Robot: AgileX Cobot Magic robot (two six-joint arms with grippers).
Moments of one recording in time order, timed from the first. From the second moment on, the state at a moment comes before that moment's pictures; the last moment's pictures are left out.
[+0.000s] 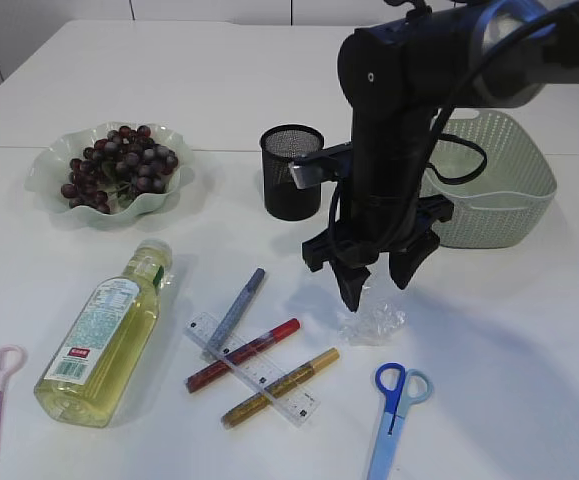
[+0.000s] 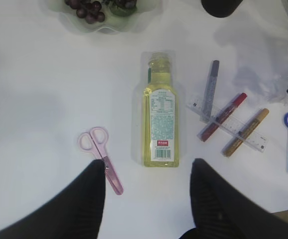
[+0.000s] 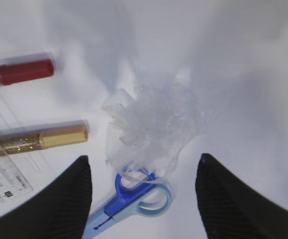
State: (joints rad) left arm -0.10 1.08 -1.29 -0.17 1.26 -0.03; right arm 0.49 2.08 -1.63 -0.01 1.22 0.07
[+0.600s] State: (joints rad) left arm -0.10 1.10 -1.29 -0.17 1.26 -0.03; right arm 0.49 2.12 -1.62 -0.03 1.22 0.08
